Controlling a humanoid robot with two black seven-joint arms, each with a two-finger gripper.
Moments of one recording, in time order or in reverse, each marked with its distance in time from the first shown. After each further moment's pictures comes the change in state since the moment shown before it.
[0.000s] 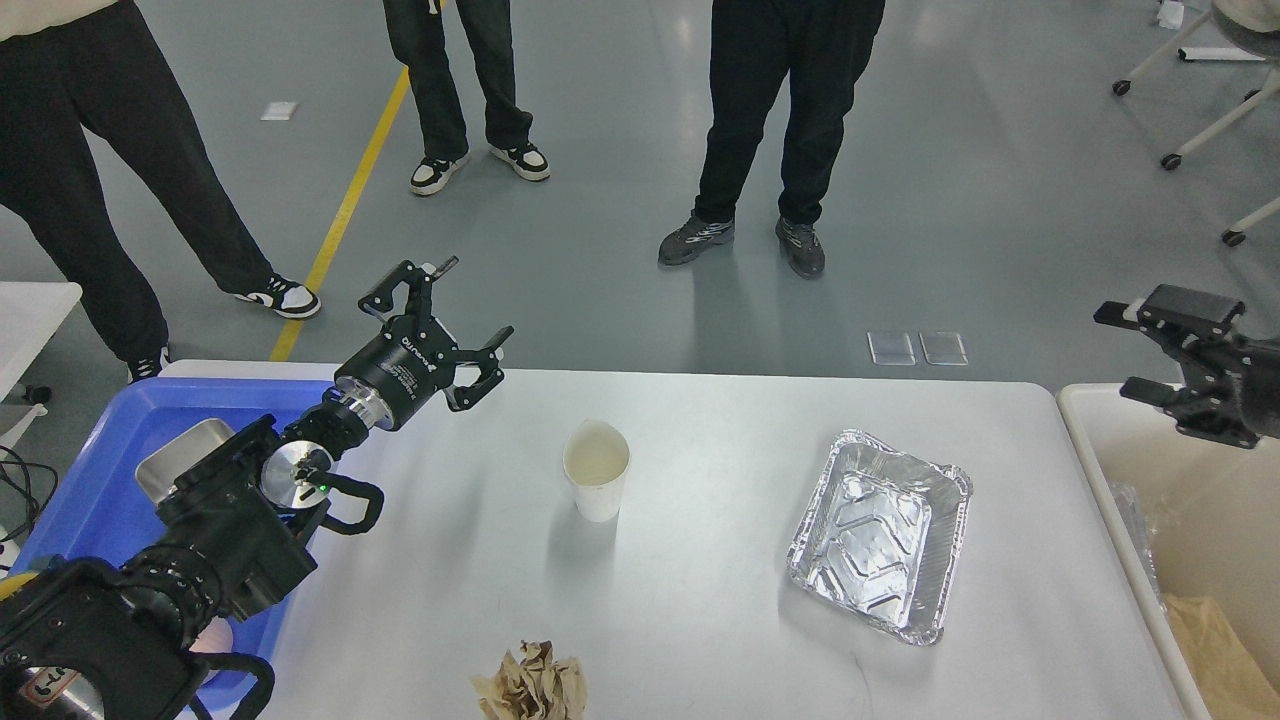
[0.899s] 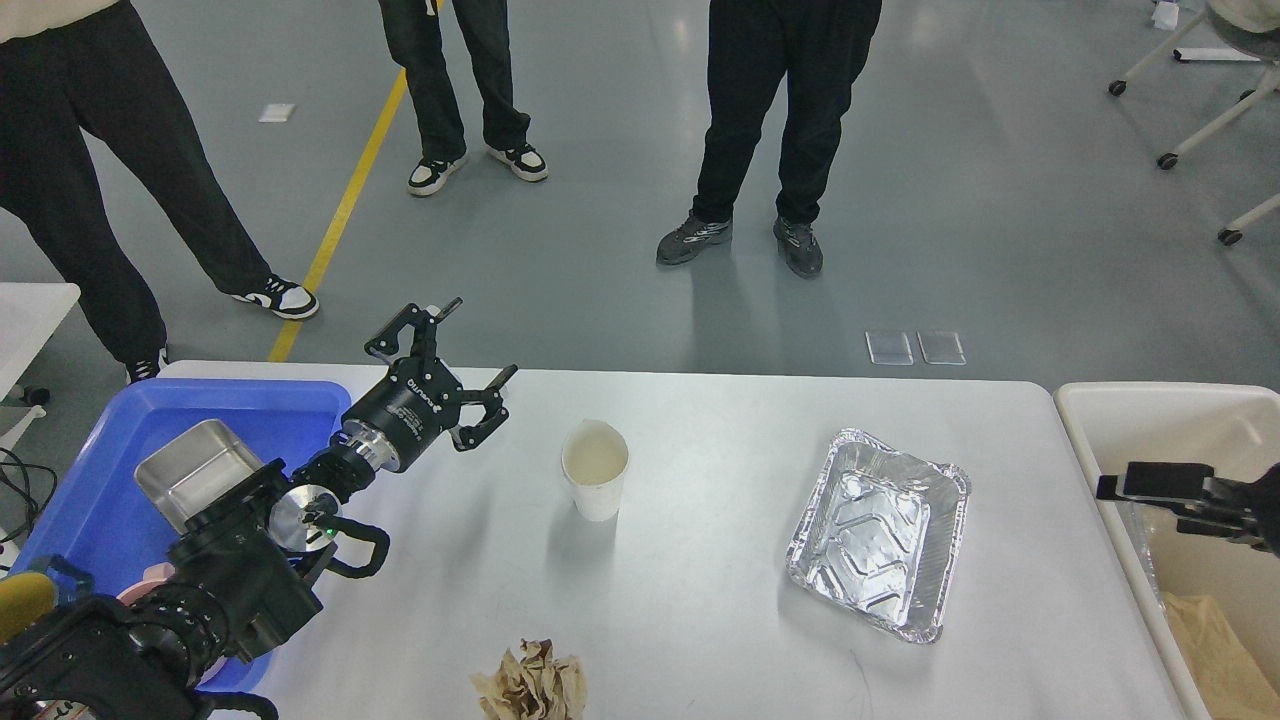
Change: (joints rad) left arm 0.078 -0.017 0.001 -0.005 0.004 -0.014 -0.034; right arm -0.151 -0.116 -0.076 0.322 -0.410 -0.102 -0.117
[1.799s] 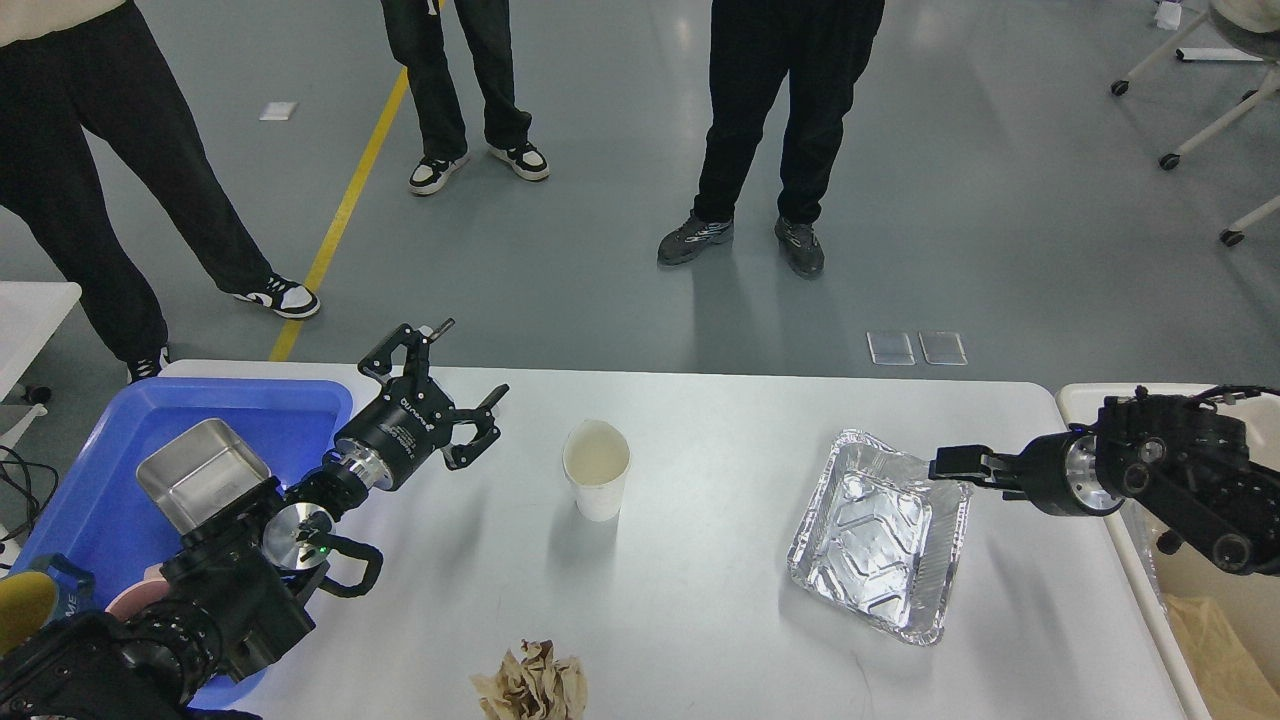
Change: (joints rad) left arm 0.034 0.006 0.006 0.000 0.005 0.009 -0.004; right arm 0.267 0.590 -0.129 -0.587 -0.271 0.027 -0.006
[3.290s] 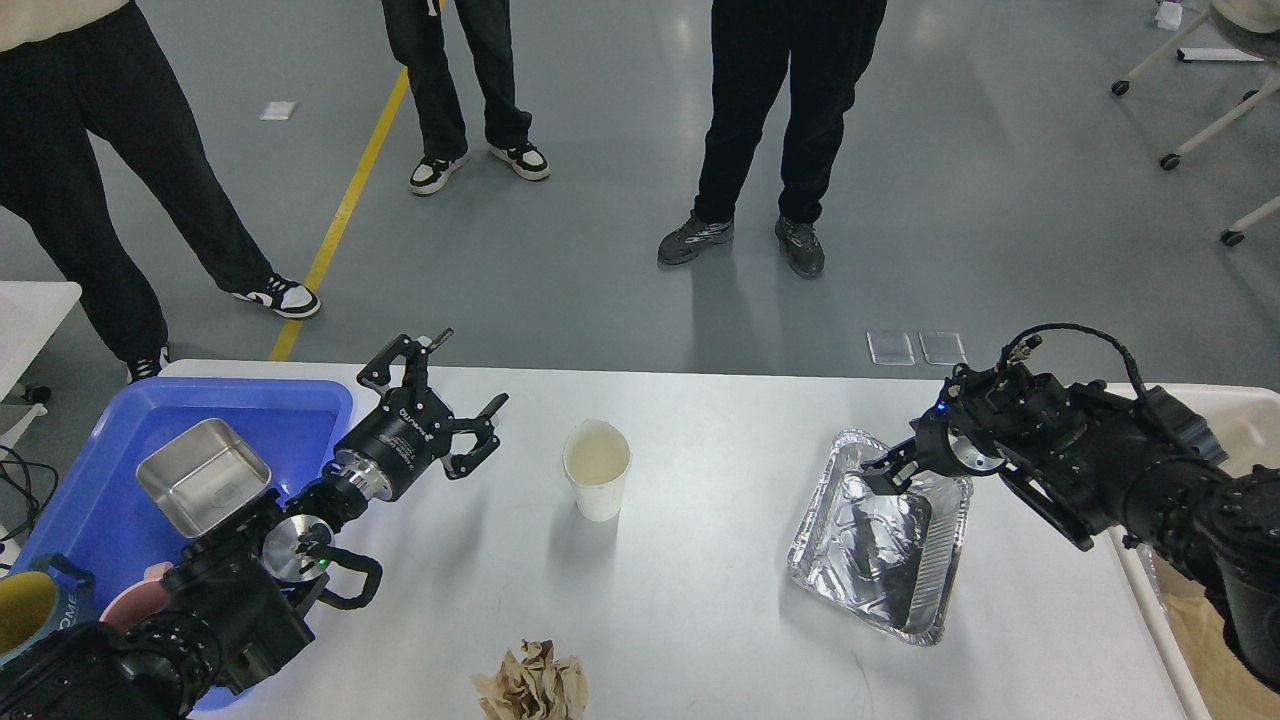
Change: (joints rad) left arm 0.022 -0.002 0.000 -0.005 0.000 -0.010 -0.012; right arm 0.258 0.376 -0.691 -0.437 -0.379 -0.357 0.343
